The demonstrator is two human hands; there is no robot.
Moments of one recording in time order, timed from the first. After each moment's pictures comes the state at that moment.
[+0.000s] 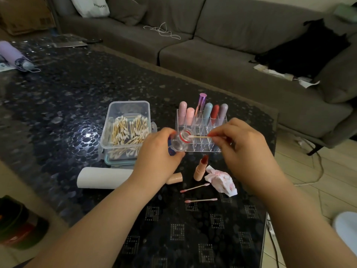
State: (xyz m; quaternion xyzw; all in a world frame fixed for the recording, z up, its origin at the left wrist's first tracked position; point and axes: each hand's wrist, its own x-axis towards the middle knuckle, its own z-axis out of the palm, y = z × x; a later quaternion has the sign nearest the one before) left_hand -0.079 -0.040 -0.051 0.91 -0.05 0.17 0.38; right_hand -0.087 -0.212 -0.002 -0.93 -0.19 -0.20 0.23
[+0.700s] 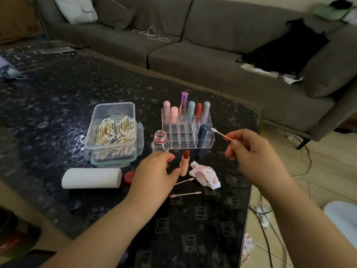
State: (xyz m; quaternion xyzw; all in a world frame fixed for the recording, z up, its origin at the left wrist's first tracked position) left_hand -0.116 -0.070 -0.062 0.93 -0.05 0.13 0.35; right_hand -0.115 -0.257 -0.003 -0.89 0.05 -0.07 0.45
